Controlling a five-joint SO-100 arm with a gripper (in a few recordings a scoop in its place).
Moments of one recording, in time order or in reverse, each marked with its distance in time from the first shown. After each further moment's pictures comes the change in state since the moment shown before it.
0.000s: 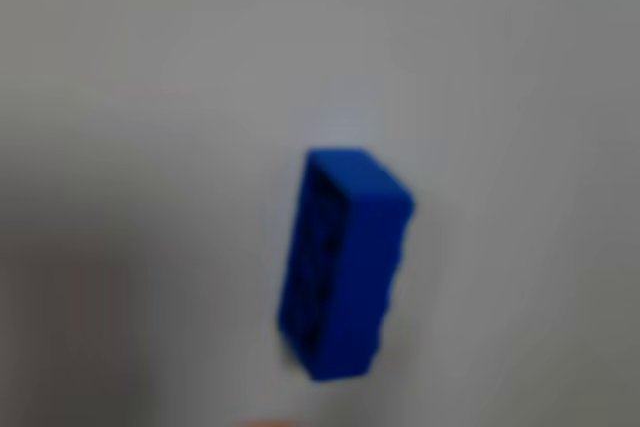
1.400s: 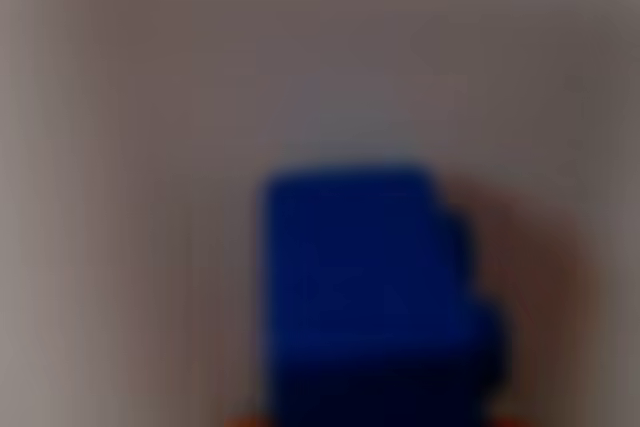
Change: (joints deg) arm 11.1 -36.6 -15.2 -5.4 0.4
